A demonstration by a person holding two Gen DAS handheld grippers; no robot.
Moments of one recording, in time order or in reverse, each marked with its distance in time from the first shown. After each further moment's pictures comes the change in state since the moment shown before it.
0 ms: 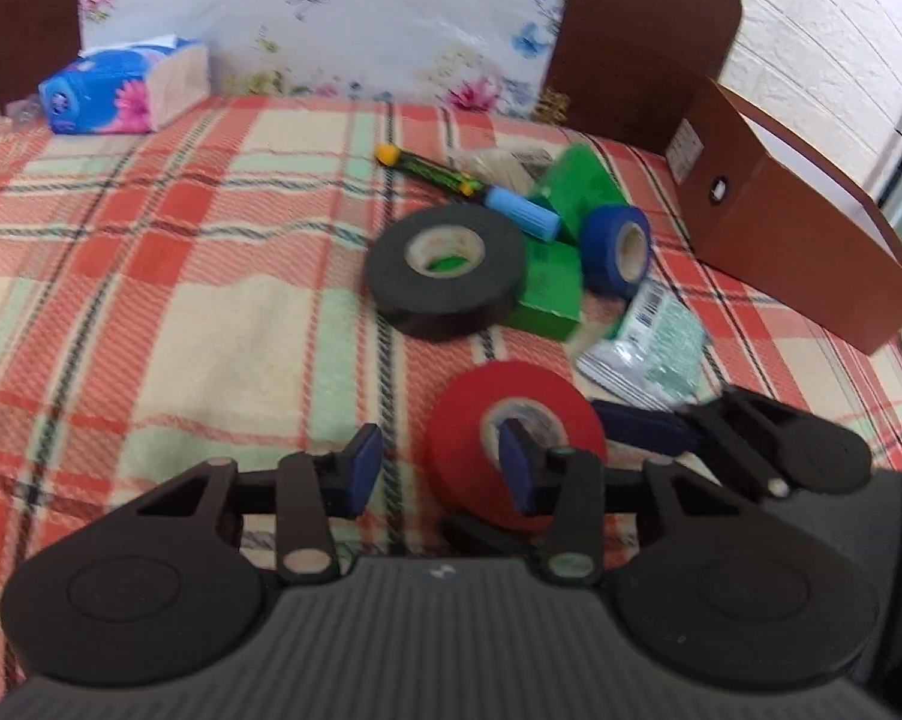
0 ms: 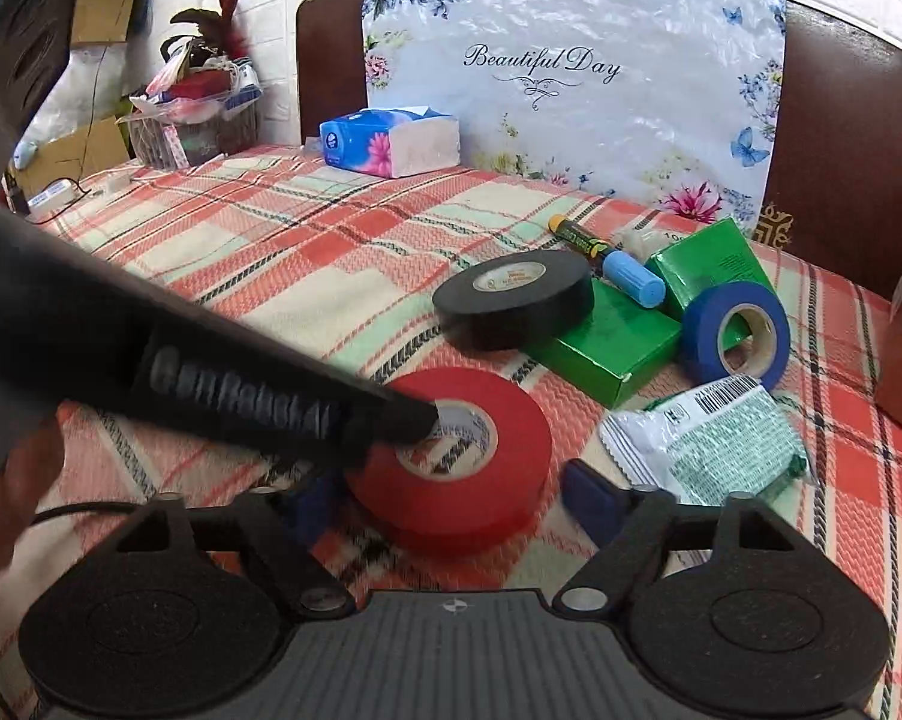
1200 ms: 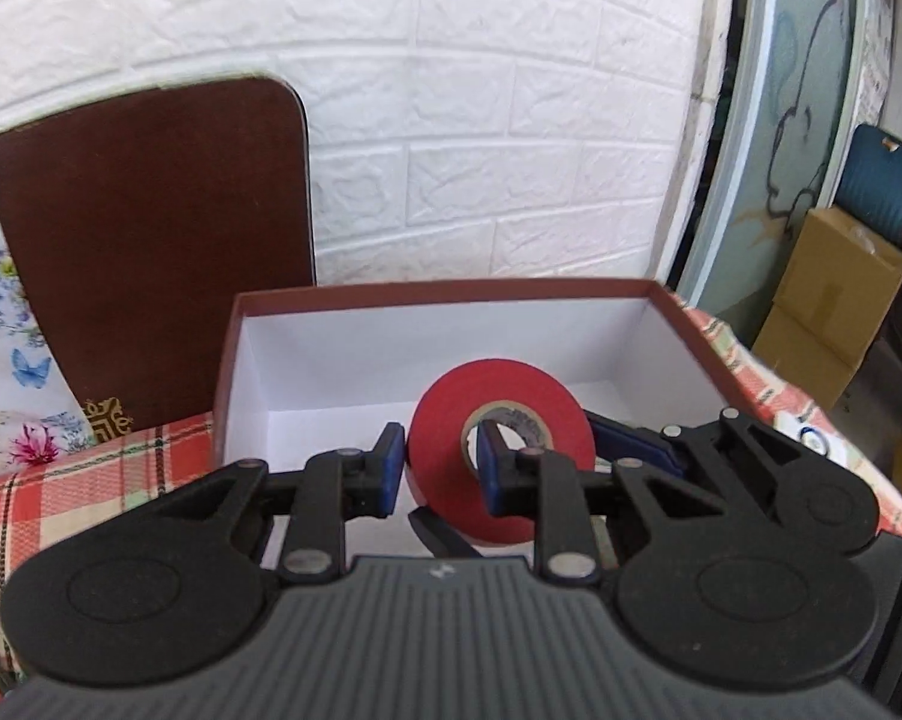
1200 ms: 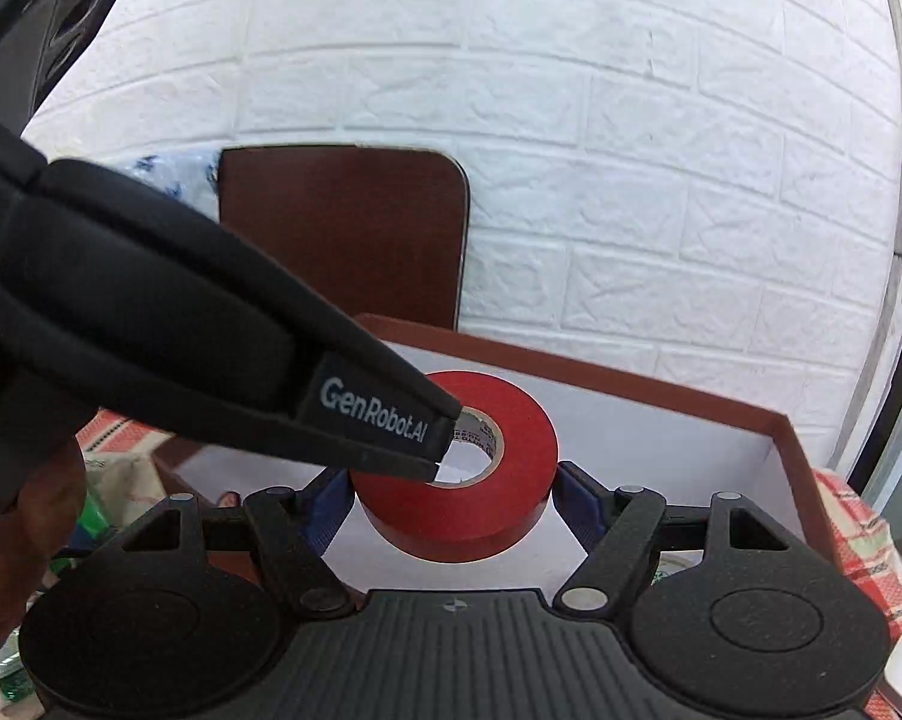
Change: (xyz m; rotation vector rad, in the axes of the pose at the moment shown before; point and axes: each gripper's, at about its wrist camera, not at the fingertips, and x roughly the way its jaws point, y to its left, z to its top) left arm 0.097 -0.311 0.169 0.393 -0.148 -0.214; right arm -0.088 -0.252 0.021 0.213 -0.266 -0.518
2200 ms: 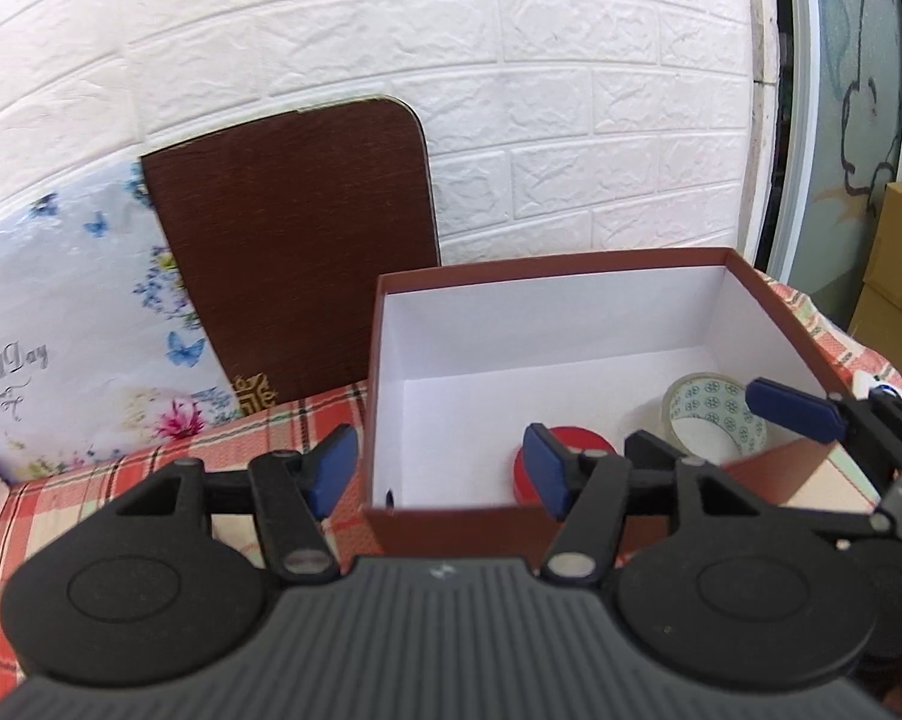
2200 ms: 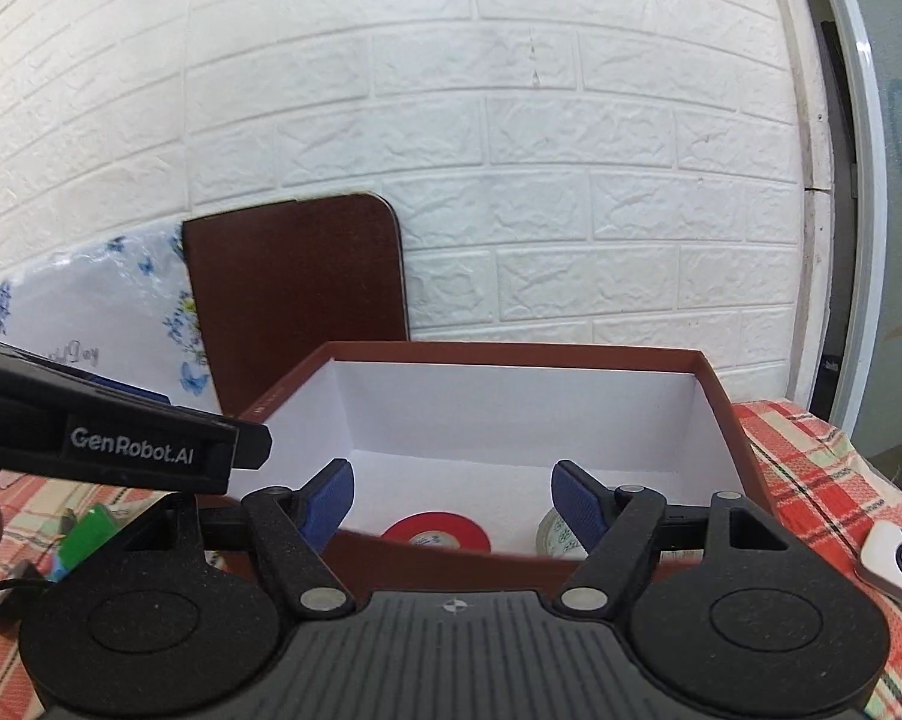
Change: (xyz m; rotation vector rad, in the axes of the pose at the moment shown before) left arm -0.069 0.004 -0.031 0.039 -0.036 0.241; right arm -0.058 -0.015 -0.026 0.192 -0.058 -0.052
